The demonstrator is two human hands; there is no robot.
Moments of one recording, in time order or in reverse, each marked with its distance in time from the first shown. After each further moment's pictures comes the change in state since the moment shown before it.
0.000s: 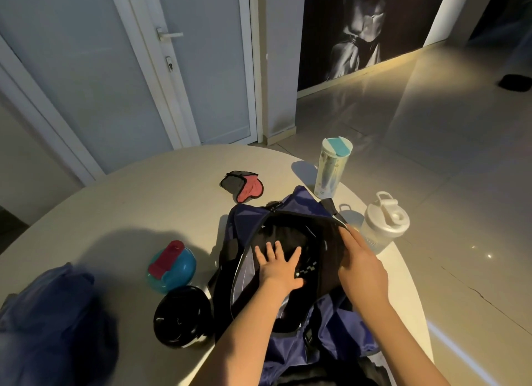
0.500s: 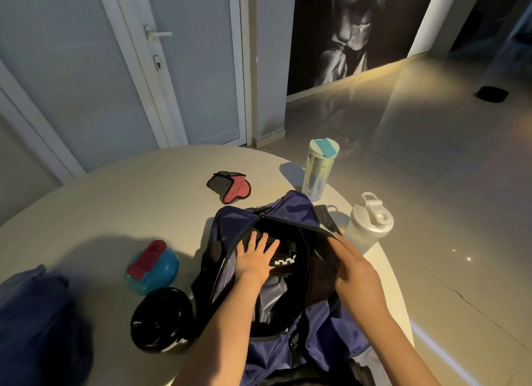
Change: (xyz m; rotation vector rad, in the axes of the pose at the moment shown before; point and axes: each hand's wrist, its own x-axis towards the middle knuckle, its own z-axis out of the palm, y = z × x) left_hand 0.024 -0.022 0.014 0.008 0.167 -0.026; right_hand -0.016 0.020 -0.008 0.146 0.000 -0.125
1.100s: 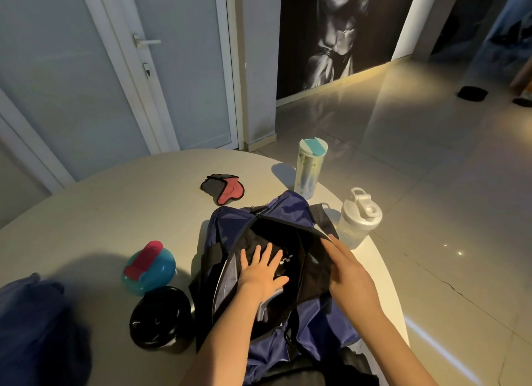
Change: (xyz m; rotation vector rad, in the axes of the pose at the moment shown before) left_hand -0.021 0.018 0.014 -0.118 -0.074 0.099; right_hand -0.021 -0.006 -0.005 -0.050 -0.069 0.034
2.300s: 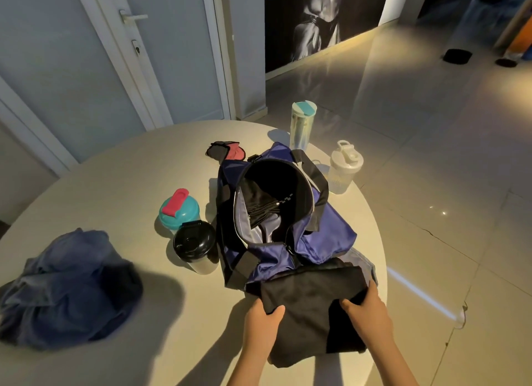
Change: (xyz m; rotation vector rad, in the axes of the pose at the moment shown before) left_hand -0.240 0.043 0.096 -1.223 0.089 -0.428; right_hand -0.193 0.044 0.047 0.129 -0.078 0.741
